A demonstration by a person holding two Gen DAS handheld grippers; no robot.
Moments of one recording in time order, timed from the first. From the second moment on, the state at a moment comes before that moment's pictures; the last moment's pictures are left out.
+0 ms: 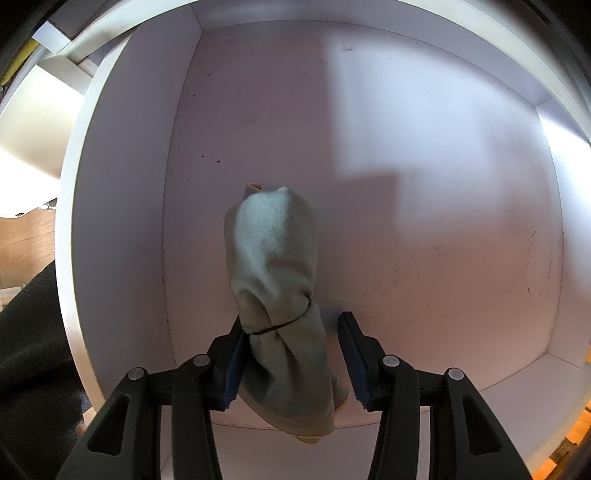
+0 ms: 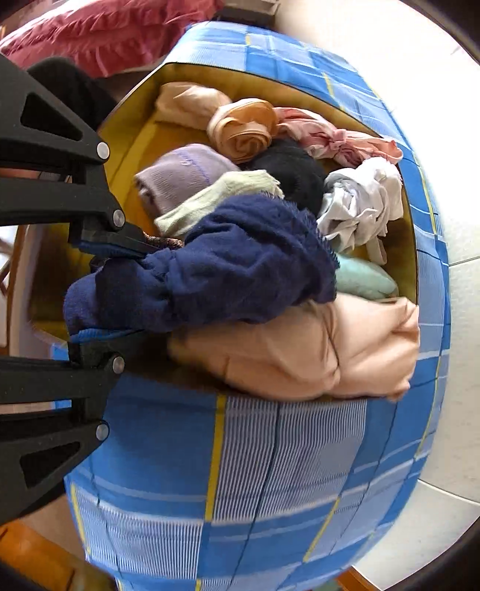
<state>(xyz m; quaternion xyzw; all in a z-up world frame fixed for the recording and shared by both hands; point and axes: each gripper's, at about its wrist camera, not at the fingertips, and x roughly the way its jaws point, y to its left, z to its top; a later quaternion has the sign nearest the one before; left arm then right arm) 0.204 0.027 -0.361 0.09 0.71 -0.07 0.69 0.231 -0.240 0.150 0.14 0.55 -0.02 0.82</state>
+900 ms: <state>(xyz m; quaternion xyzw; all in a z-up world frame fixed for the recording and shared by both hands) 0.205 0.026 -0.361 0.09 0.71 -0.08 0.69 0.208 -0.205 0.168 0.02 0.52 -0.02 0.86</state>
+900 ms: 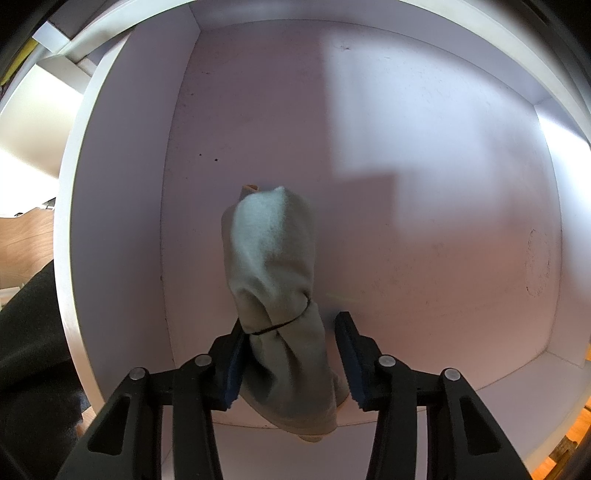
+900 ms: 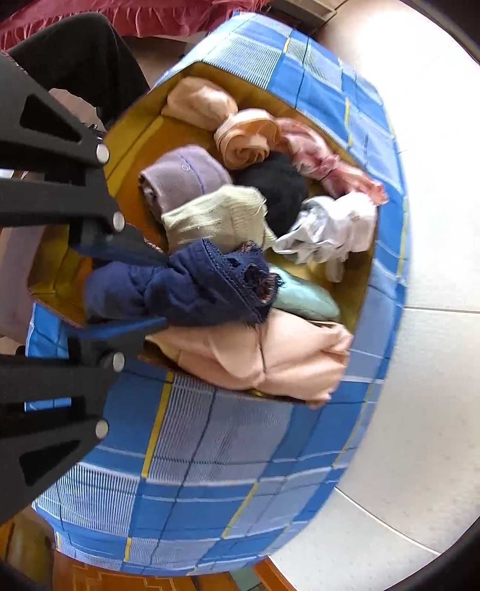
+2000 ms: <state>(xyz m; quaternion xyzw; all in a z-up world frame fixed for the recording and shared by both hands) 0.199 0.034 -0.348 0.09 0.71 -0.08 0.70 0.111 -0.222 0.157 0.09 0.40 0.12 0.90</state>
